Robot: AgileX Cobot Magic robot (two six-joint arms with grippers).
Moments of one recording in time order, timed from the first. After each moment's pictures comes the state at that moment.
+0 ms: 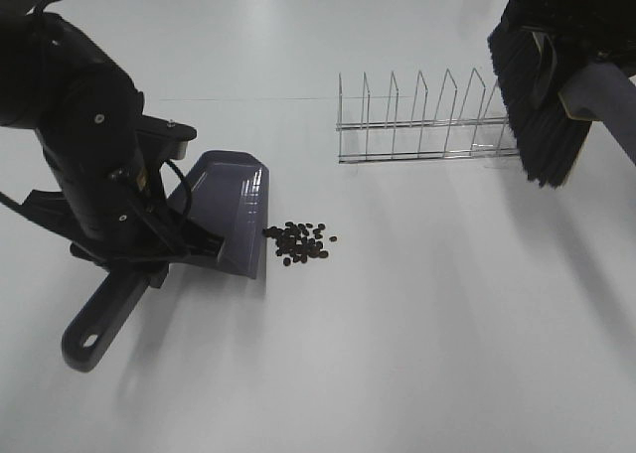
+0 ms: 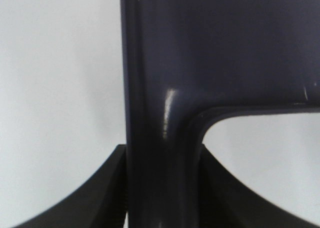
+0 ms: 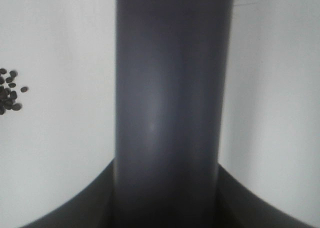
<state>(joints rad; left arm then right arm) -0.63 1.86 -1.07 0.26 0.79 -0.59 0.07 1.86 -1.58 0.06 1.22 0.07</state>
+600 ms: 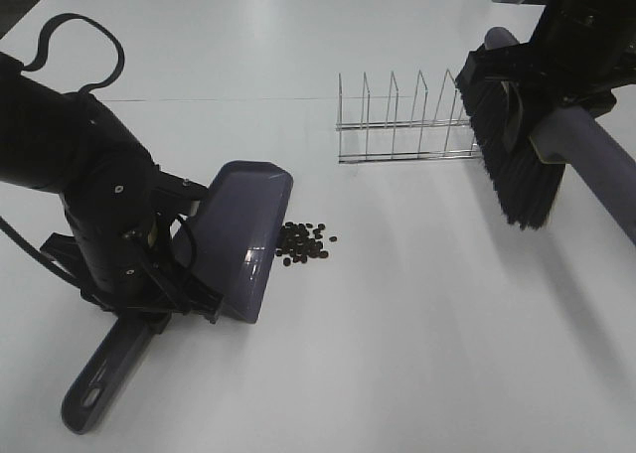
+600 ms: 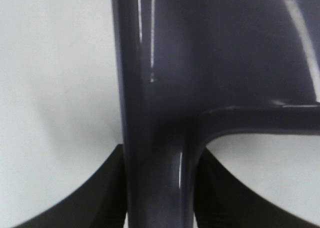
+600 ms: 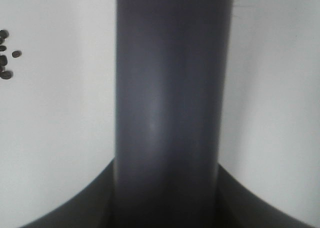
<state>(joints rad) -0.64 1.97 -1.00 0.28 0.68 -0.53 0.20 1.84 -1.45 0.00 1.16 0.13</state>
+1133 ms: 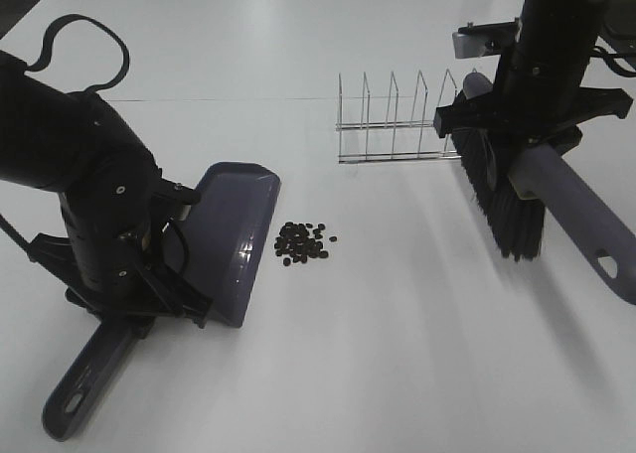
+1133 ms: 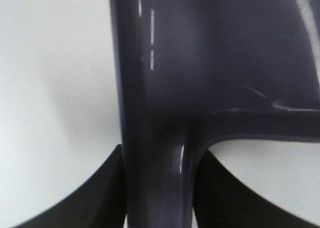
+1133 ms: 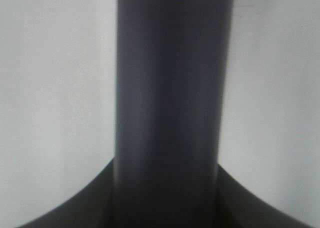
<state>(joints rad) -0.64 1.97 -1.00 0.32 0.76 -0.58 0.28 1.96 -1.45 -0.13 1.16 0.24</state>
